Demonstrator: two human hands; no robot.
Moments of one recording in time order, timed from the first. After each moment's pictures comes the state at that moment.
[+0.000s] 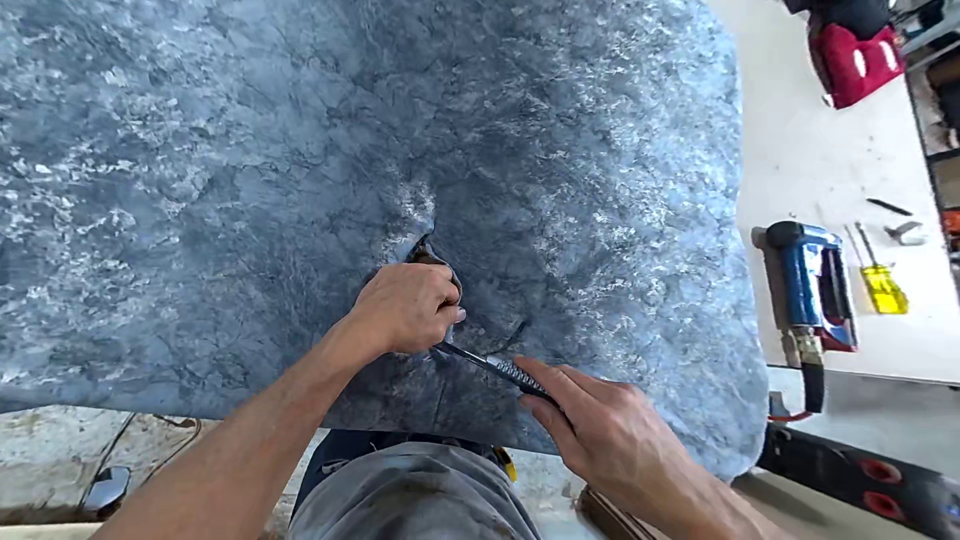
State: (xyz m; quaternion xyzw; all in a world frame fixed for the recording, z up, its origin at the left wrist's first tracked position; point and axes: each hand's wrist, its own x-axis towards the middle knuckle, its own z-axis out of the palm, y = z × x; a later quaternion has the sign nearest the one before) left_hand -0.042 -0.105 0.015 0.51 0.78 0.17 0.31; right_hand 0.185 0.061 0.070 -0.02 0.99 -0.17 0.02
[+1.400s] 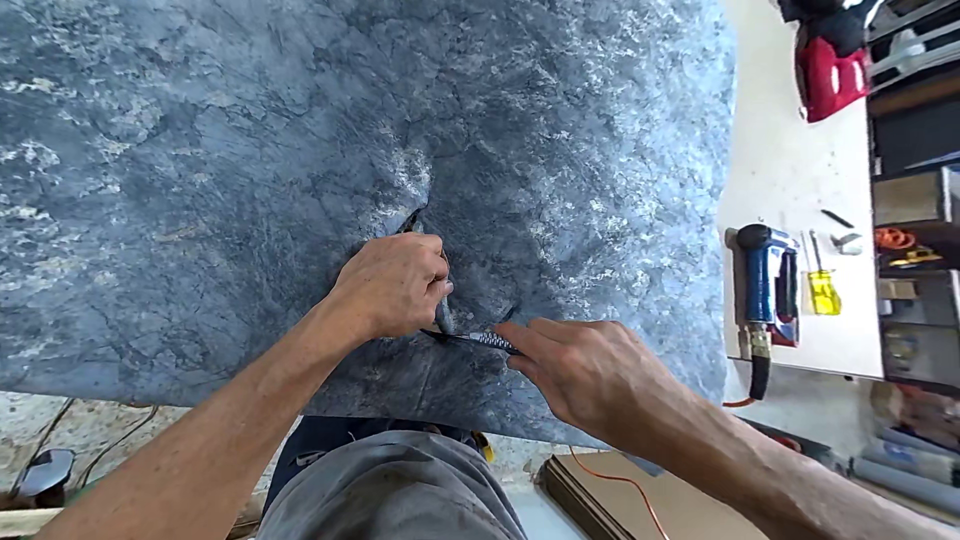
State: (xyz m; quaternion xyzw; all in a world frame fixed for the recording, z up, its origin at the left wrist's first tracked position) left_hand -0.037 -0.111 0.000 0.51 0.79 0.26 0.21; right_hand 0.139 0.081 0.090 -0.12 0.98 -0.05 0.15
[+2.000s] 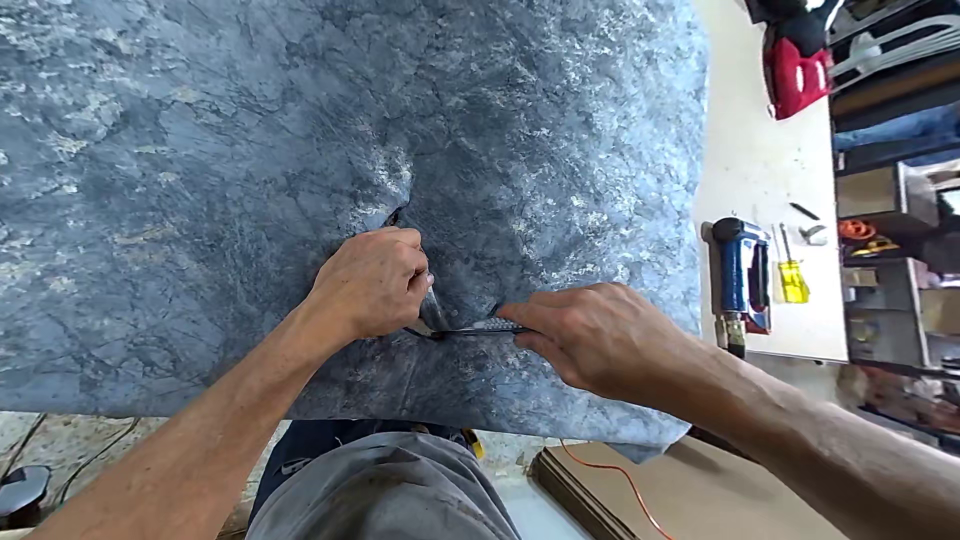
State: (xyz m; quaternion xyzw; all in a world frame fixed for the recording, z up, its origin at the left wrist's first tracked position) left_hand -0.034 -0.112 -0.007 0.49 0.80 0.30 0.15; right_hand 0.117 0.109 0.103 -0.16 0.96 -0.01 0.22
